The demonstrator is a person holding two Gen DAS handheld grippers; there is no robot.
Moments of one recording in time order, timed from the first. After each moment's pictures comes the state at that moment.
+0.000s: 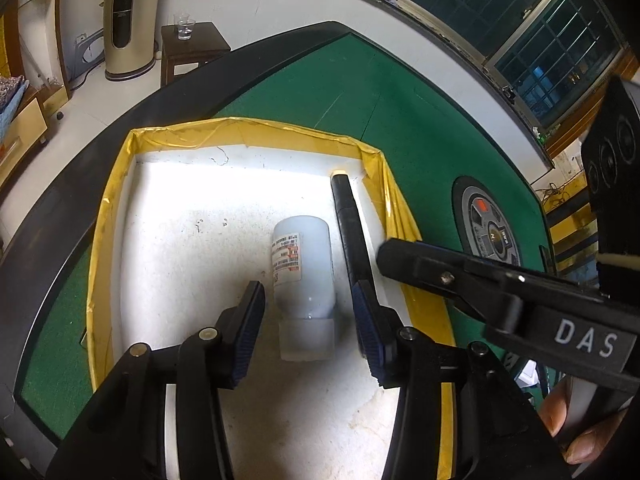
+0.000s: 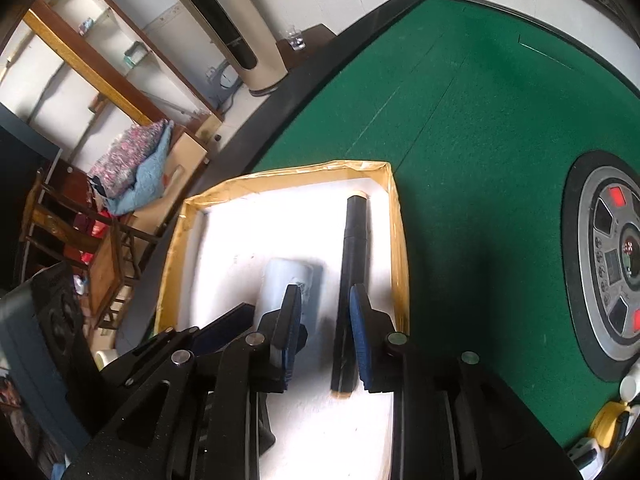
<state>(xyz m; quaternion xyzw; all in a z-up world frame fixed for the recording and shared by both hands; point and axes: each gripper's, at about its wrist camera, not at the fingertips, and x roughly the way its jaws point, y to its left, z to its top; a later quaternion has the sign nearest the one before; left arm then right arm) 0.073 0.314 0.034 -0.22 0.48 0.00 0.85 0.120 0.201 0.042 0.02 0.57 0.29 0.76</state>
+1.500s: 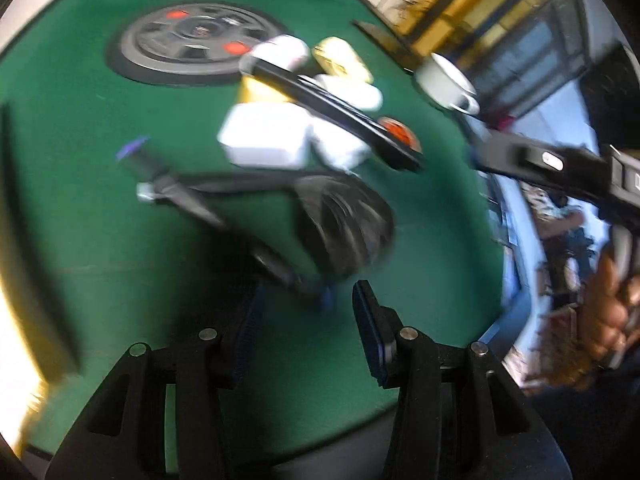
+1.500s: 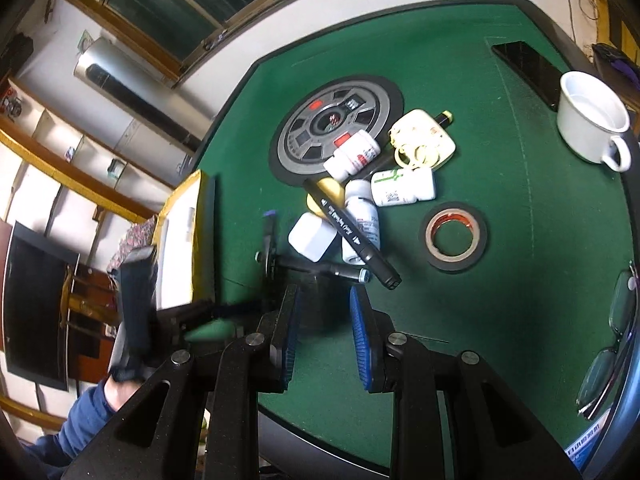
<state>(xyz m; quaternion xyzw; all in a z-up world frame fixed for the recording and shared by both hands) -0.015 0.034 0.026 -0.04 0.57 -0.29 0.77 -0.009 -0.130 0.061 0.19 0.53 0.20 0.80</state>
